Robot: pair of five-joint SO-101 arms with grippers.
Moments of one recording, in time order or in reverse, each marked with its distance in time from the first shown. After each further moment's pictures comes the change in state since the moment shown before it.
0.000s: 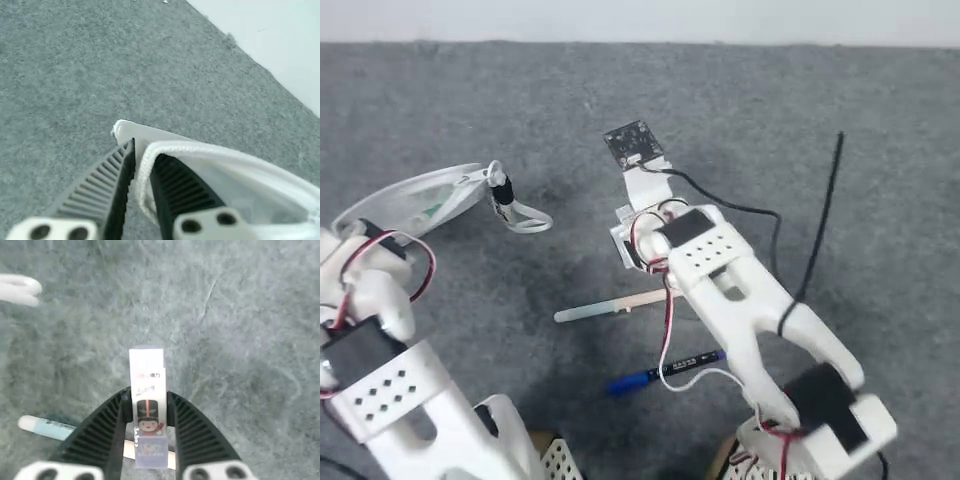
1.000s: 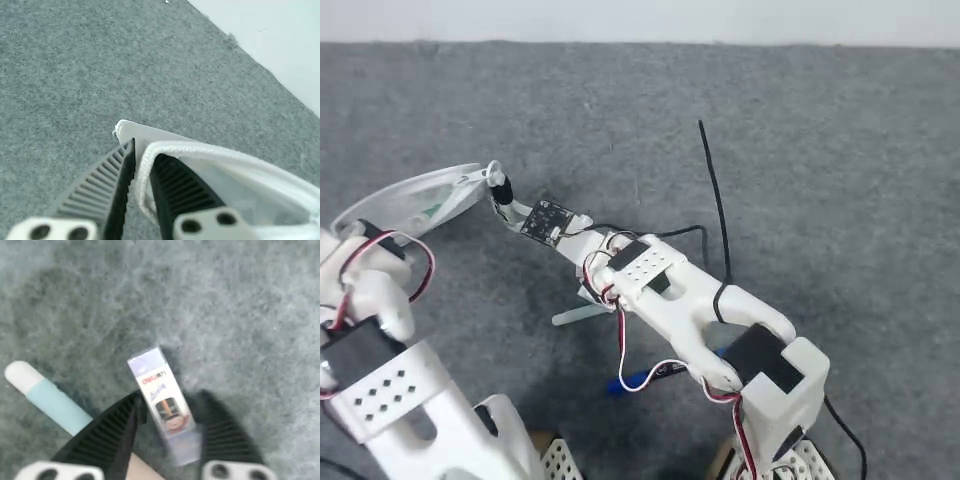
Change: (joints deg) left arm -1.6 0.0 0.0 0.0 0.1; right arm -10.2 22.0 -3.0 -10.3 26.8
